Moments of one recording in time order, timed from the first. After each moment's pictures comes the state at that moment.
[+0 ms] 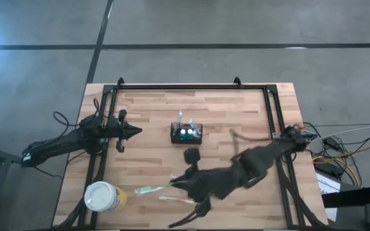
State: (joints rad) left arm 0.31 0.12 0.06 0.04 0.25 -0.09; right arm 0.53 1.99 2.33 -0.78 0.44 -0.18
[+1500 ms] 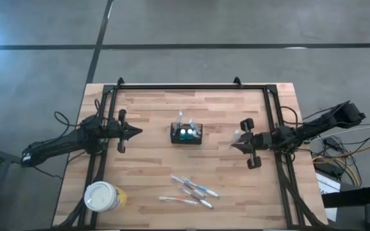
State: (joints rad) left arm 0.31 0.13 0.05 0.03 0.25 0.04; right arm 0.27 0.97 0.15 1.19 0.14 -0.12
